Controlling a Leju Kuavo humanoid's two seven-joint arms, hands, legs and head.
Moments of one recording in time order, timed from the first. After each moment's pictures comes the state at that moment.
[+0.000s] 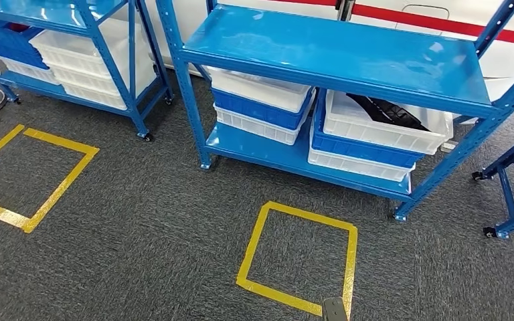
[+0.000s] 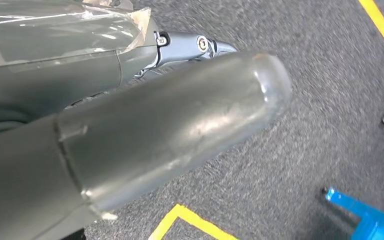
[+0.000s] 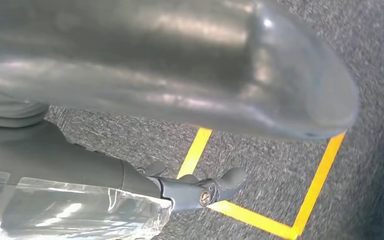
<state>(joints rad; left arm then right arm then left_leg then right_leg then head) 0.09 -0.14 0.67 -0.62 -0.07 -0.09 -0.70 -0.15 0.13 -0.12 -0.25 0.19 -0.30 -0.62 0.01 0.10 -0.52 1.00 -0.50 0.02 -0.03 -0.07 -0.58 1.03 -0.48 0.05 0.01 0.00</state>
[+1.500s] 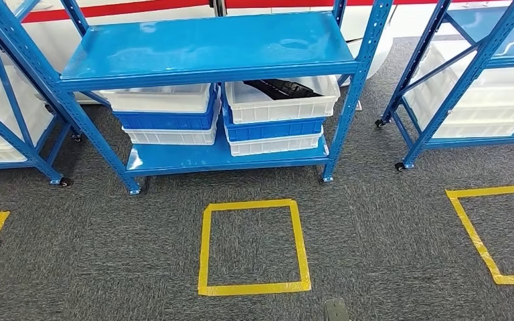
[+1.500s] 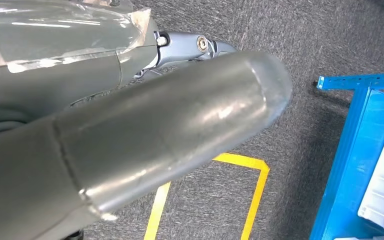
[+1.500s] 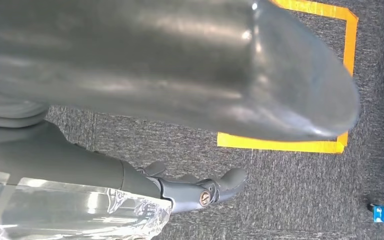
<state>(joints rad) 0.09 -0.15 0.68 -0.66 -0.08 -0.13 -0.70 -0.14 0.12 -0.12 -0.25 0.20 -0.31 -0.65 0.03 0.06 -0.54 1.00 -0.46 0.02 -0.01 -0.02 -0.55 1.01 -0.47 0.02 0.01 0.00</state>
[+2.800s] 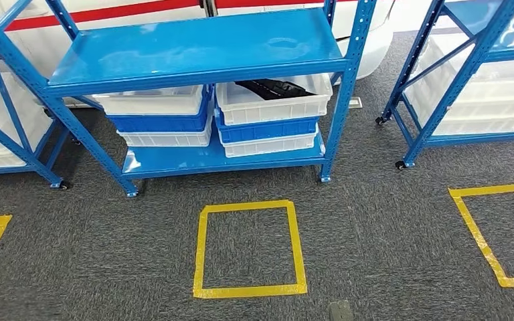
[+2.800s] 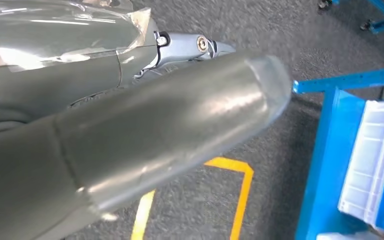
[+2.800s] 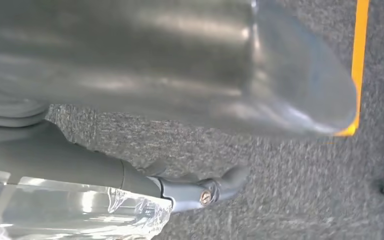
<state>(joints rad) 0.13 -0.17 0.64 -0.77 -0.06 -0.07 -0.70 -0.13 0.11 -0.13 -0.24 0.19 -0.34 -0.65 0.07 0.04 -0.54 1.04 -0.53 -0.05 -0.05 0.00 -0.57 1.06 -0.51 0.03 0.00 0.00</state>
